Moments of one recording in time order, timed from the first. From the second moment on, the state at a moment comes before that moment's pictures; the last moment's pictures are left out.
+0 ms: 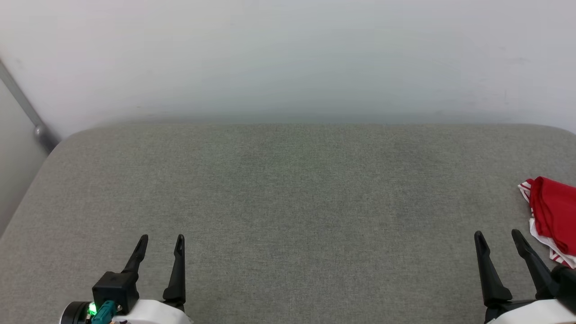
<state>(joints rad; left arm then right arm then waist) 0.02 0.41 -0.36 0.06 -0.49 0.24 -0.25 0.19 -0.09 -0.09 -0.20 0.19 0.13 0.04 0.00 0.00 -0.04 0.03</state>
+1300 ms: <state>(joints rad) 0.04 0.32 -0.29 0.13 -0.69 0.16 -0.20 0.16 -0.07 -0.07 -0.13 0.43 0.13 0.05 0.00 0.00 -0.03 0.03</state>
